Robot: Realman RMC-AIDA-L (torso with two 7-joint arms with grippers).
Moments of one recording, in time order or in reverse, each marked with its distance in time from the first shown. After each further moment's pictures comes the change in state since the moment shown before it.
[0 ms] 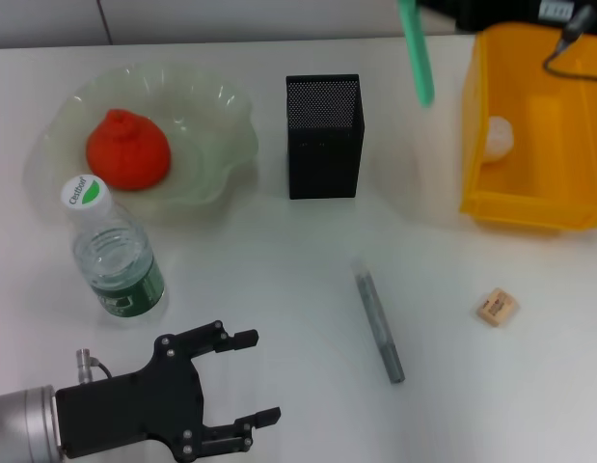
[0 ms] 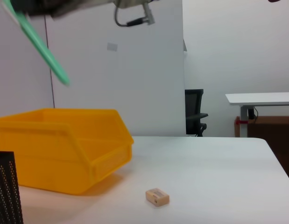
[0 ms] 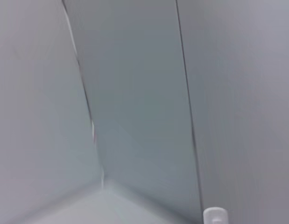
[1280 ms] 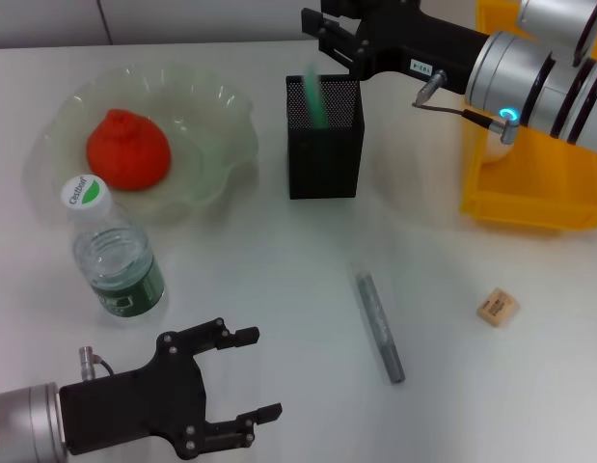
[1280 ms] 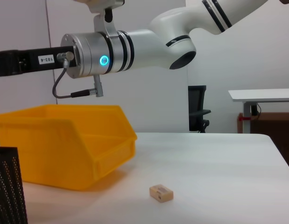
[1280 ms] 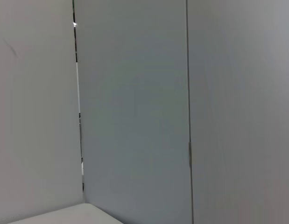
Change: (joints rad) left arm -0.006 -0.003 0.000 -0.006 0.000 -0.020 0.001; right arm 0.409 0.001 0.032 1.047 0.526 0.104 -1.003
